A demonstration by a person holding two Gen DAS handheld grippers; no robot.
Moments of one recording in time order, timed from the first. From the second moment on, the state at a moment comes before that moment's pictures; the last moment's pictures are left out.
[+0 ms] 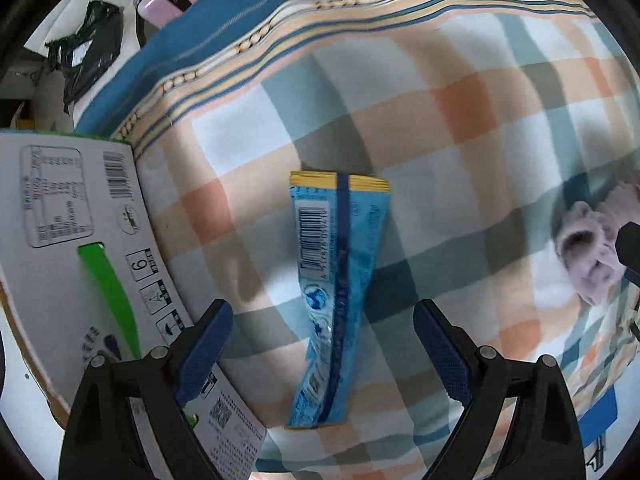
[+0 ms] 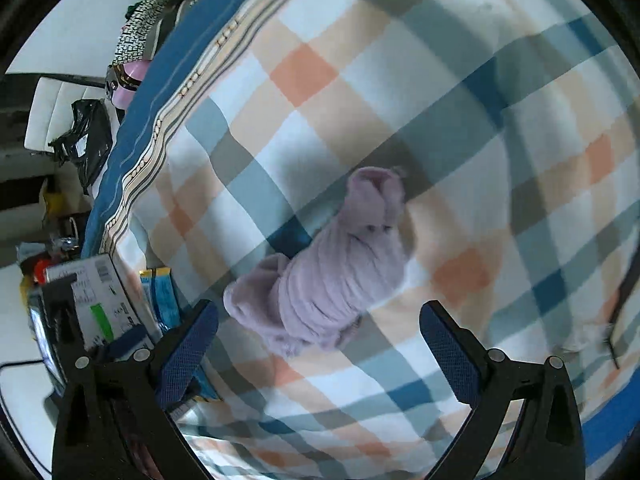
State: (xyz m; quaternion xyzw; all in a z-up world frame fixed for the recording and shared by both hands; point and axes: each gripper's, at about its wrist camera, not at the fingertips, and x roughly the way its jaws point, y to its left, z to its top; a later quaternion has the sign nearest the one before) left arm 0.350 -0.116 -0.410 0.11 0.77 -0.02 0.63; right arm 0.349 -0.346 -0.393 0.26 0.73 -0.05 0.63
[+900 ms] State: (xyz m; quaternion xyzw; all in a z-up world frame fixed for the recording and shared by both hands) left arm 0.355 -0.144 -0.407 0.09 0.76 -0.03 0.65; right arm 0.360 -0.304 -0.423 0.22 0.75 -0.06 0.62
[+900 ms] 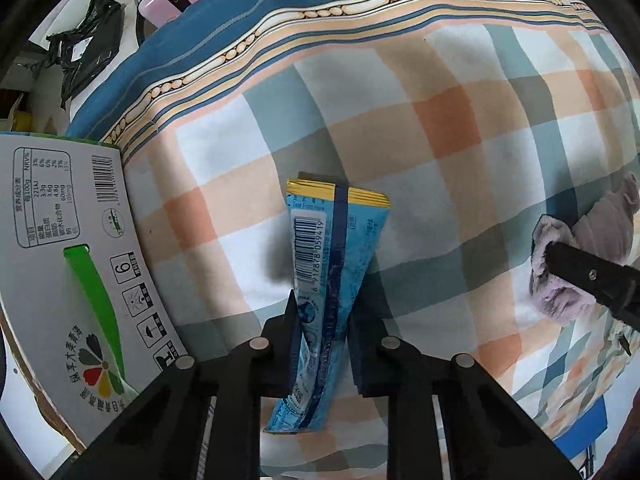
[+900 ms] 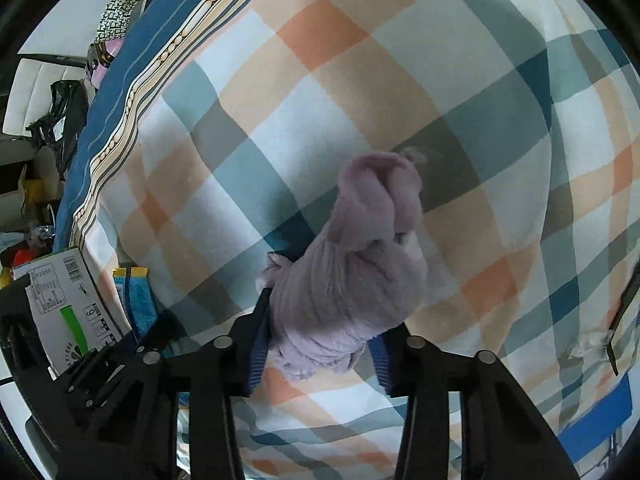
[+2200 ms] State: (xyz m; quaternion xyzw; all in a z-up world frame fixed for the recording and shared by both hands) left arm 0.206 0.058 -0.133 -0.09 0.60 -0.06 0.80; right arm 0.237 -0.127 -0.175 0.10 0.65 0.17 0.74
